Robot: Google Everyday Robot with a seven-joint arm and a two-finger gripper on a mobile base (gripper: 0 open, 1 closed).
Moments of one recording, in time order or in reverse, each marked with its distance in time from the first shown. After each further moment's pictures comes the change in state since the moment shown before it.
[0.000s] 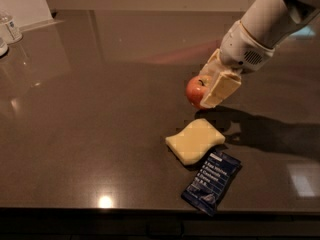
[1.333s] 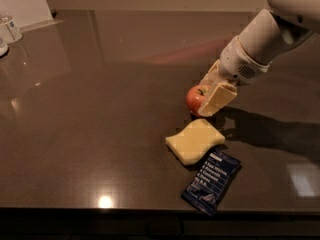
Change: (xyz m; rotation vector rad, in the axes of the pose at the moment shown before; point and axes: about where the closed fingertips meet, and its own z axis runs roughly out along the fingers) arm 0.018 -0.009 0.026 0.059 -0.008 0.073
